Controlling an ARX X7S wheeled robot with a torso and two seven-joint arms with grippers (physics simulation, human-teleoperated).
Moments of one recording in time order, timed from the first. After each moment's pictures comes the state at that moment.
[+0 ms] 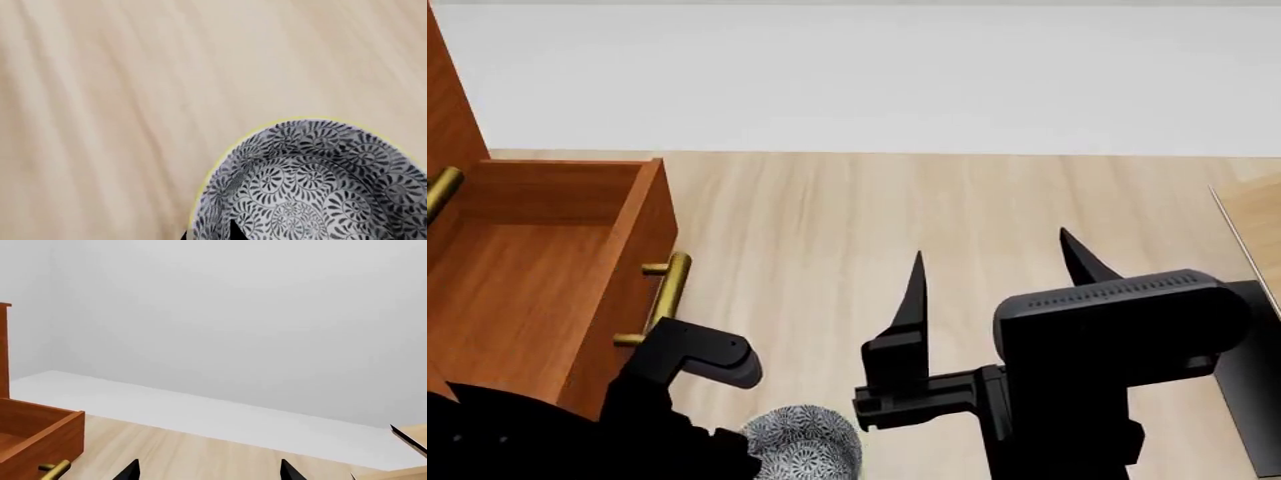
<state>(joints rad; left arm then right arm) -0.95 -0.27 0.70 -0.47 -1.01 -1.06 -0.06 0.42 0.31 -0.12 -0.75 0.35 0.95 0.20</state>
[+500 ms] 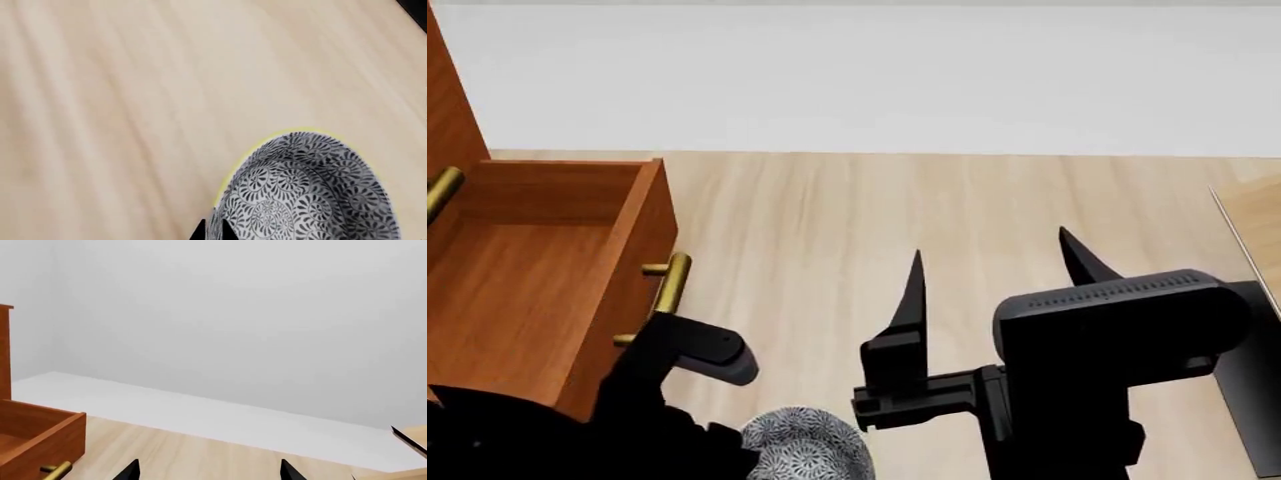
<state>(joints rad) -0.92 -0.31 0.67 -0.36 -1.06 -1.08 -0.10 0.42 0.31 -0.12 -0.75 0.36 0.95 0.21</state>
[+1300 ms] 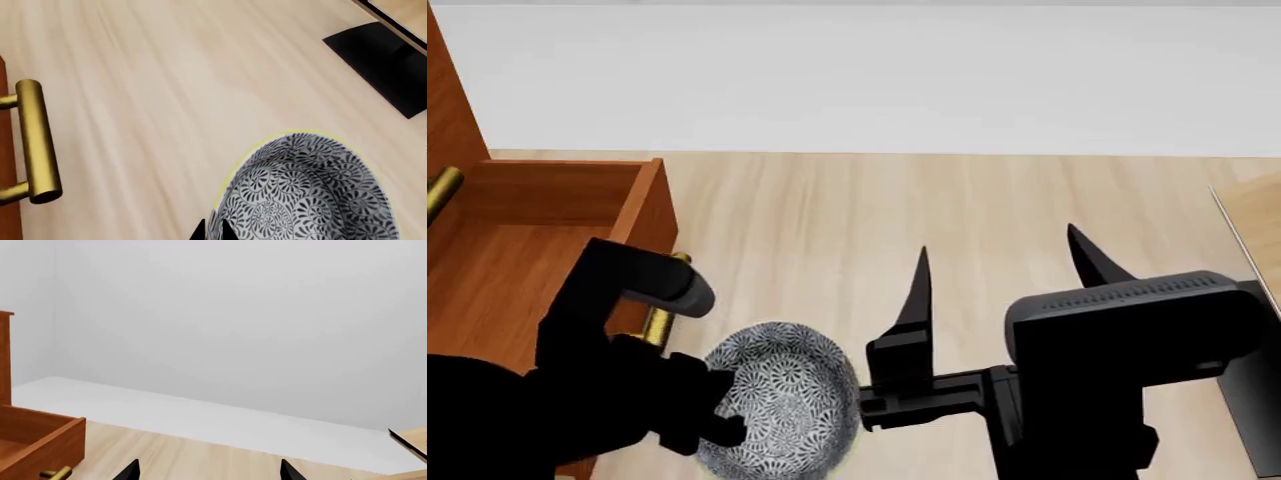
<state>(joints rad) -0.92 -0.40 0.51 -0.07 -1.22 -1.15 -0.32 0.42 0.32 -0.10 -0.77 0.39 0.95 0.22</state>
